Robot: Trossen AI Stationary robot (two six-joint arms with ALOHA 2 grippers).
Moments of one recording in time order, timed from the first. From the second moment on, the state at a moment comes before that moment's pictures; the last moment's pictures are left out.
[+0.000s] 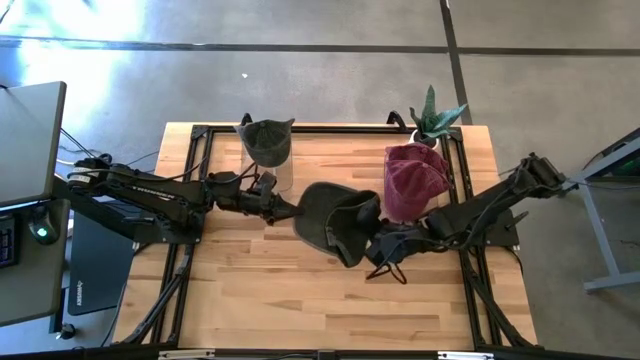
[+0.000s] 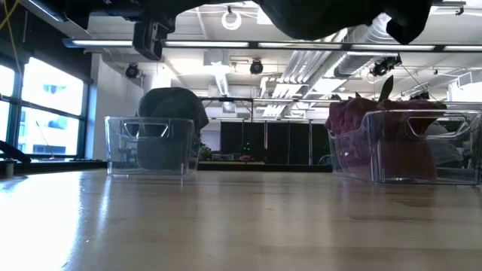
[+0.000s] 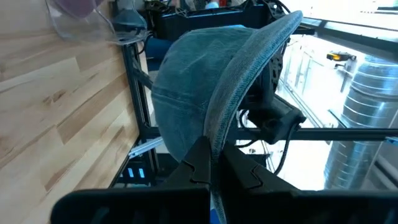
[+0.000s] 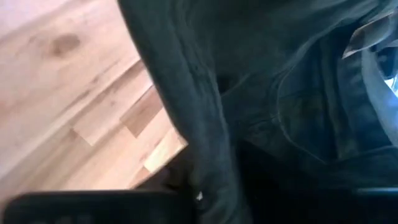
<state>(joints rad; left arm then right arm) -0.06 1.10 0.59 0.53 0.09 -1.54 0.43 1.41 1.08 -0.44 0.65 -0.84</state>
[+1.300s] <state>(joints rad) -0.07 1.11 1.77 -1.26 -0.31 -0.78 -0.15 1.73 1.88 -0.67 -0.05 -0.47</state>
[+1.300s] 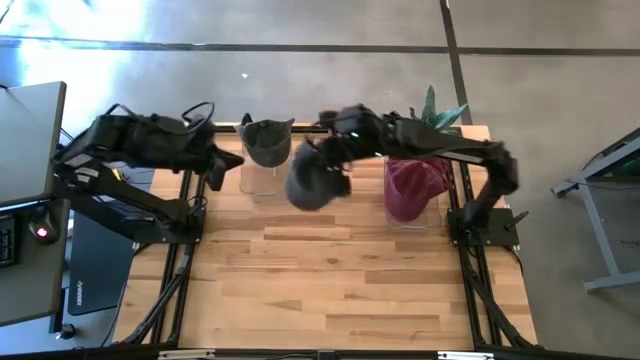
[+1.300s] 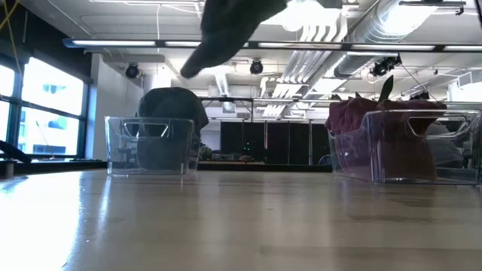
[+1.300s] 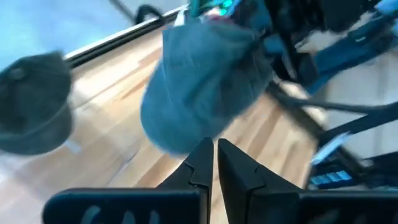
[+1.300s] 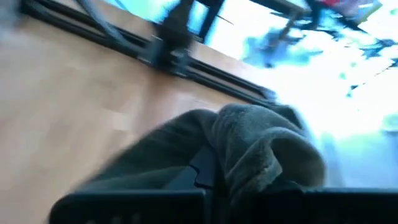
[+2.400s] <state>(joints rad) -0.09 1.32 1.58 -0.95 -0.21 -0.06 0.02 1.87 2.01 -0.84 -0.06 -0.55</state>
